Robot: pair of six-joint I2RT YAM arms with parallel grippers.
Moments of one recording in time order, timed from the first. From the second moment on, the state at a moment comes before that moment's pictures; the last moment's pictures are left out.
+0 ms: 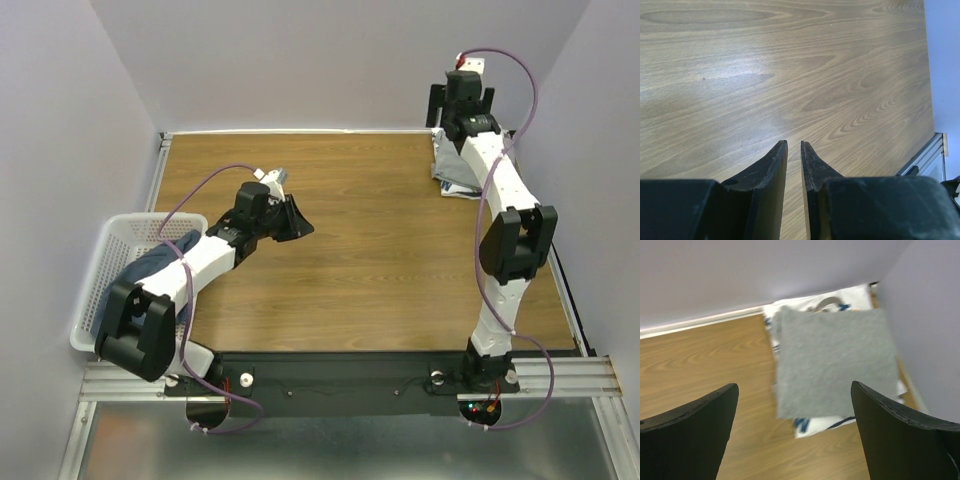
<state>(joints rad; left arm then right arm) -0.44 1.39 0.86 -0.03 0.33 -0.60 0.10 2.07 2.08 -0.45 0.50 0.03</state>
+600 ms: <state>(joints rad) -0.49 1.14 0.74 -0.03 0.13 -0.60 0.72 1.56 1.15 -0.30 0.41 0.42</state>
